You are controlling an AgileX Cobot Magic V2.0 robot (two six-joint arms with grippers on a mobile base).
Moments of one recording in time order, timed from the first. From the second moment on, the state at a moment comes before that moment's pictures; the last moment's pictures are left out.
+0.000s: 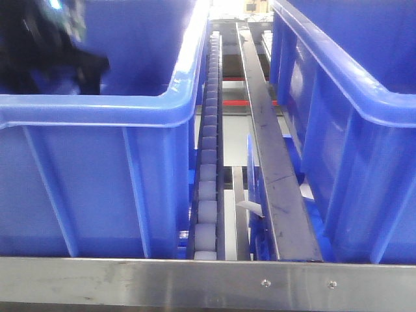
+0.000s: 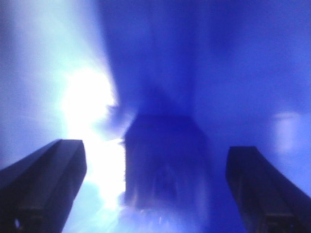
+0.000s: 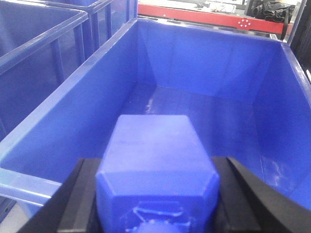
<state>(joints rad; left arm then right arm) -0.32 1.74 -1.46 0.11 0.86 -0.18 0.38 -0.01 -0.39 -0.33 0.59 0.25</state>
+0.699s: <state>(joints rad) -0.32 0.59 -0.72 0.14 0.43 -0.17 0.38 -0.01 -0.39 -0.33 0.65 0.25</state>
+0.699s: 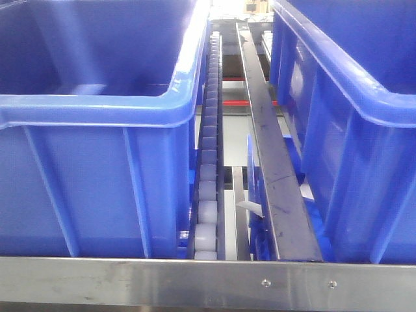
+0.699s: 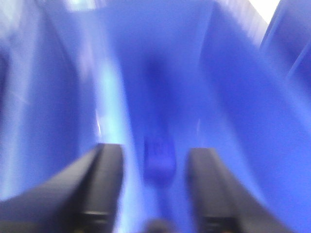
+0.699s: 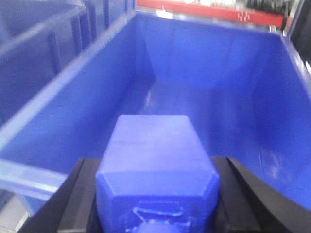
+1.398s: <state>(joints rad) -0.32 0.25 -0.55 0.15 0.48 -0.17 0.38 0.61 -0.93 -0.38 1.06 0.44</state>
